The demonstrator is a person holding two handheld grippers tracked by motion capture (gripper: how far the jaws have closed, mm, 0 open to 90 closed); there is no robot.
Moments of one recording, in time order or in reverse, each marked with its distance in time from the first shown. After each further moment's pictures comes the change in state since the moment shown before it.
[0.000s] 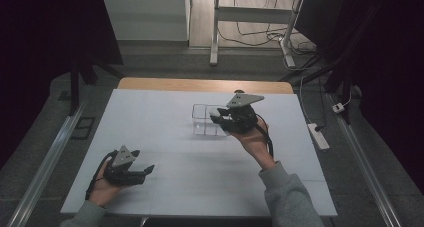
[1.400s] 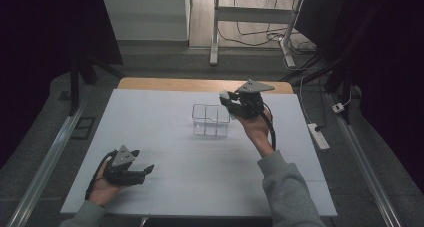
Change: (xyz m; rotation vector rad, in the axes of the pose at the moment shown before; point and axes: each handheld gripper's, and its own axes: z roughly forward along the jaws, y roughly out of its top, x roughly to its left) left arm 0.001 0.000 0.000 -0.001 0.000 0.001; right arm -0.043 0.003 0.006 -0.102 -0.150 0.089
